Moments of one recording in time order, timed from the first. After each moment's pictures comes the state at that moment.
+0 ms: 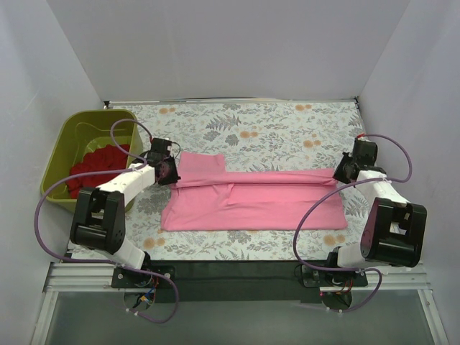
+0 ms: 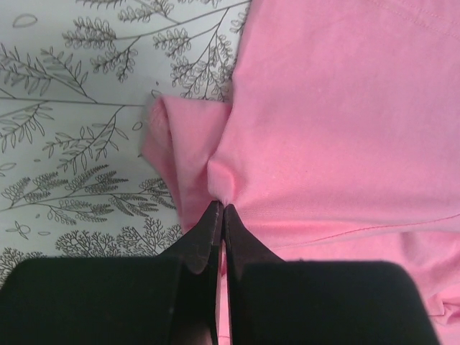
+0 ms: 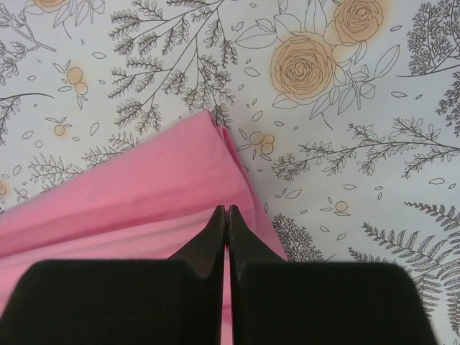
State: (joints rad) left arm -0.22 1.56 0.91 -0.35 -0.09 -0.39; right arm -0.18 1.41 0.80 -0.25 -0.01 0.26
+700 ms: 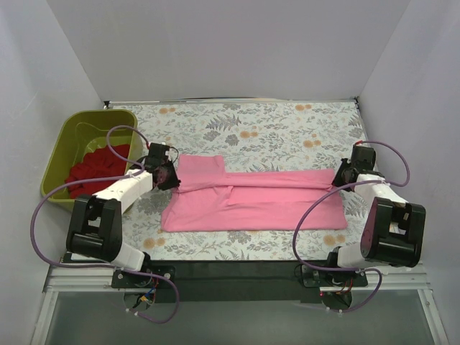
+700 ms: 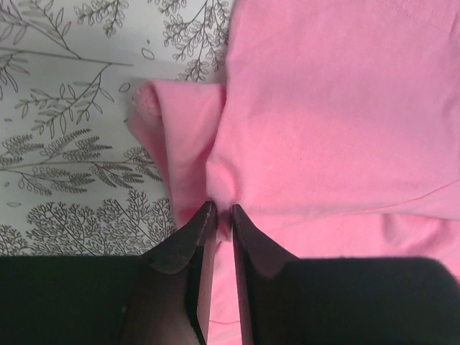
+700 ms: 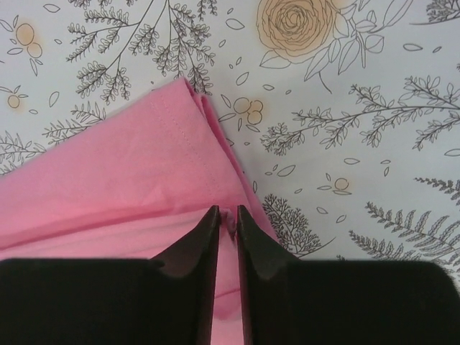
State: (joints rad) left arm -0.22 1.49 0.84 -0.34 -0.05 -0.49; right arm -0.18 1.43 0.74 -0.24 -0.01 0.26
